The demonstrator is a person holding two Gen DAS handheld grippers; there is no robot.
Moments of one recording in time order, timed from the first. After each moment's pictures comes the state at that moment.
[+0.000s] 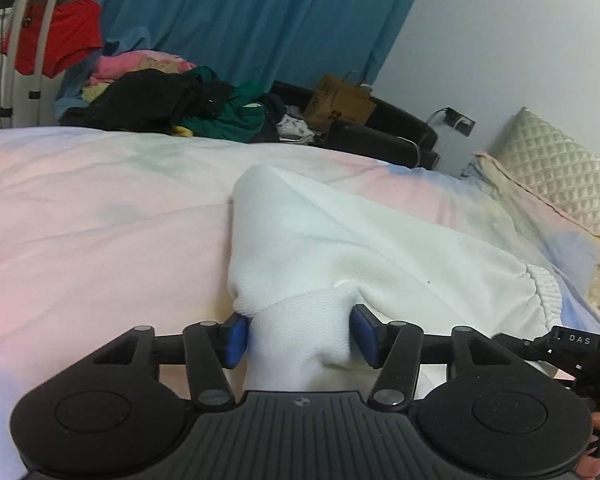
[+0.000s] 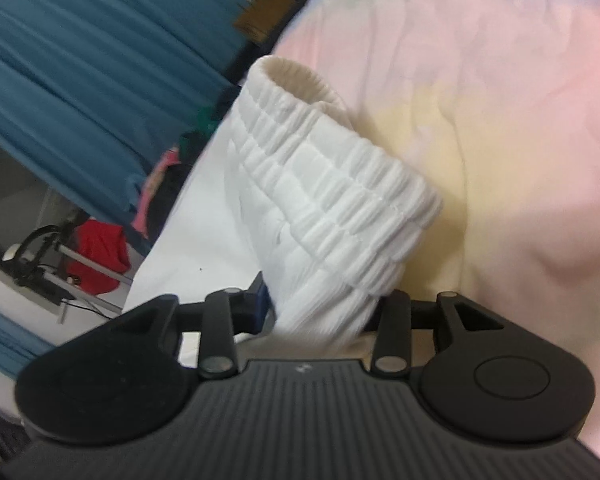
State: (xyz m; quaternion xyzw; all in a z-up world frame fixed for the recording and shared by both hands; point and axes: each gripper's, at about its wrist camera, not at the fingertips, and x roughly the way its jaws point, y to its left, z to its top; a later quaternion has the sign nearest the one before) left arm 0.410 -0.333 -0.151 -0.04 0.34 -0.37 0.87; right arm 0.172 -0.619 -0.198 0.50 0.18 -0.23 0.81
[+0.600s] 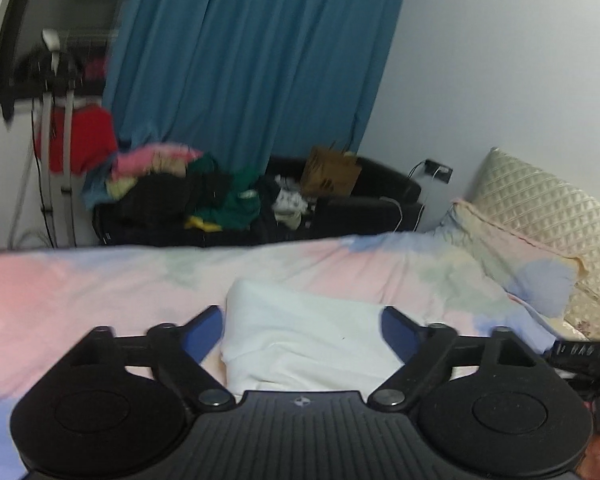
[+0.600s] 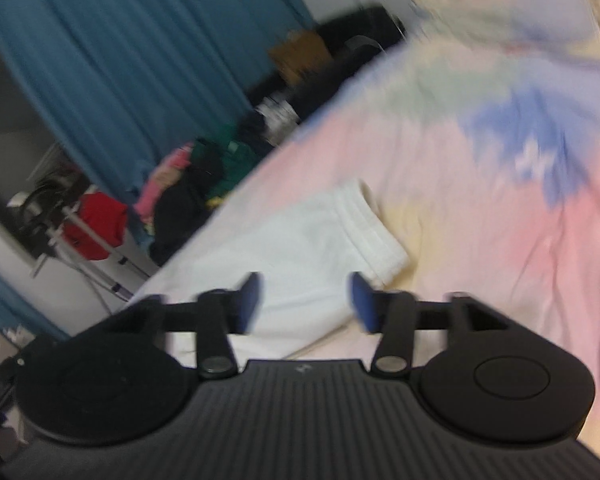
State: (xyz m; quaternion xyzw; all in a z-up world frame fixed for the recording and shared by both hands) left arm 0.246 -0.250 0.059 -0.01 0.23 -0.36 0.90; right arm 0.058 -0.535 -0.004 0.35 0.19 -0.26 0.88
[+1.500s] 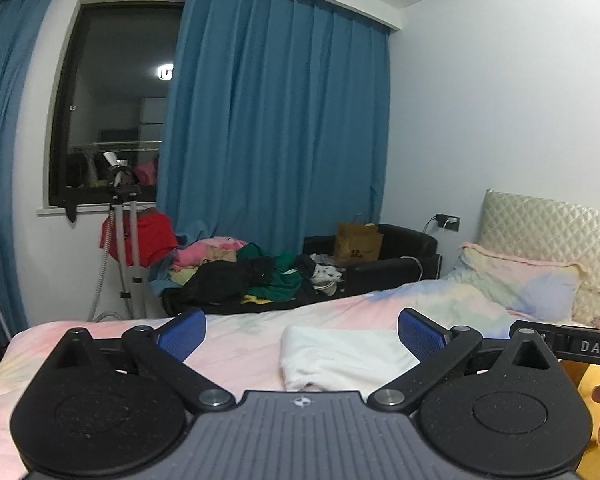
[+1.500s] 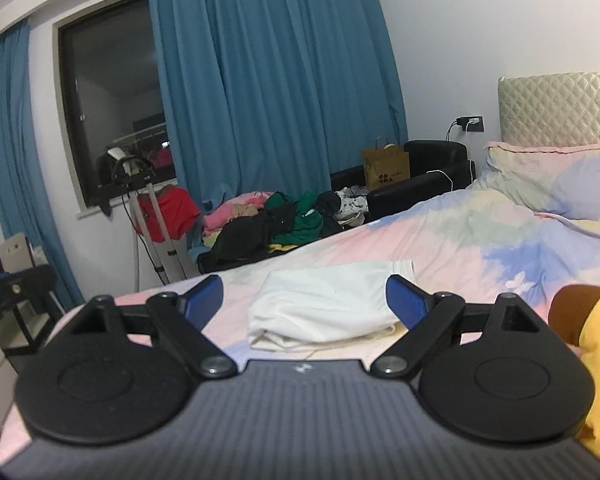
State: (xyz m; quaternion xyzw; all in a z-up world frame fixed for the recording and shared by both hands) left arm -0.035 -0.086 0.138 0.02 0.11 -0.30 0.95; right arm -0.082 -0.352 0.074 0.14 0.11 -0.22 0.96
